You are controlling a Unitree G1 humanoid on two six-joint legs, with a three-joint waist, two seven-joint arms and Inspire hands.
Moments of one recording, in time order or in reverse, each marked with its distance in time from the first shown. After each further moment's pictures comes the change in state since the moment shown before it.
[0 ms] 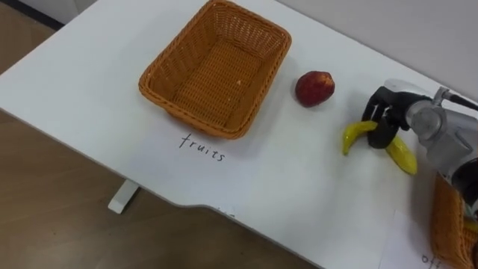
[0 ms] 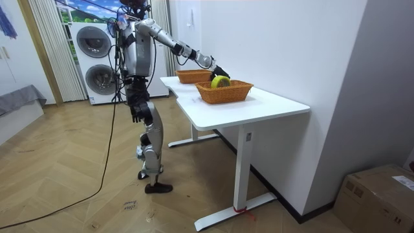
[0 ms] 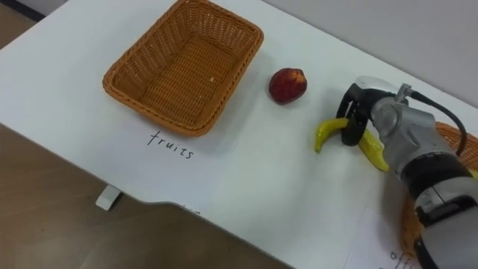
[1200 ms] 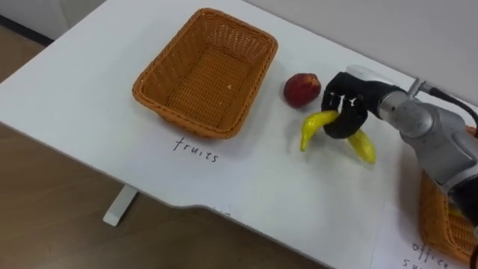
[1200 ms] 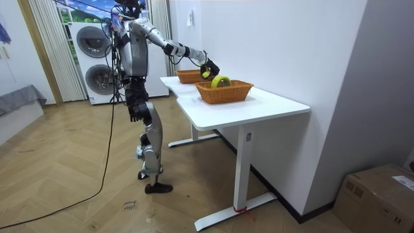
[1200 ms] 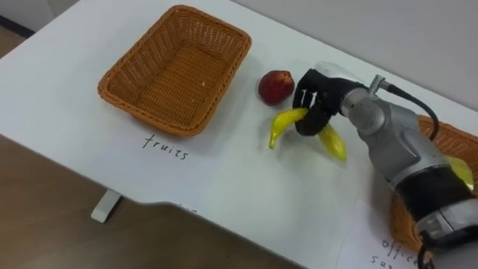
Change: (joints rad) left arm 0.079 -0.017 0.118 -0.025 -0.036 0.003 0.039; right arm 0.141 -0.021 -0.135 -0.482 0.106 -0.021 0.043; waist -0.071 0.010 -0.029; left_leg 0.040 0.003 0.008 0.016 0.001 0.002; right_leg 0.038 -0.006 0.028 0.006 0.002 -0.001
